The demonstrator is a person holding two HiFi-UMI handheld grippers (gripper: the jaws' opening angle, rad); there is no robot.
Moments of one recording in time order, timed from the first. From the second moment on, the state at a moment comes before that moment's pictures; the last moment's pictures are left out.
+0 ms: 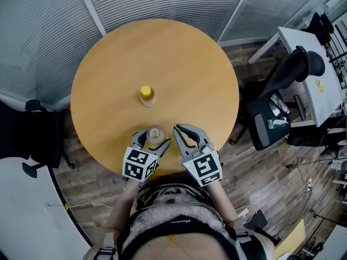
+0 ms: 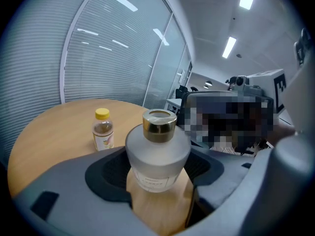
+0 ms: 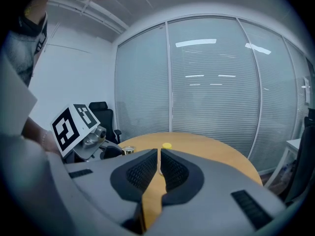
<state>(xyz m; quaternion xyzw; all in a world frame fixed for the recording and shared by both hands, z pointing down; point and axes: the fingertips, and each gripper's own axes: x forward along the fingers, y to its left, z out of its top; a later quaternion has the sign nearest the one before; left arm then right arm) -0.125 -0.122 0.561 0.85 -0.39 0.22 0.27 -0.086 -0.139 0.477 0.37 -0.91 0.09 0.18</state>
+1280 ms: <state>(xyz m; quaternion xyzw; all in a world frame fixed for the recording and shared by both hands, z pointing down) -0.116 -0.122 0.684 0.84 -0.42 0.28 0.22 -0.067 -0.135 0.508 0.38 -0.89 0.12 0.22</state>
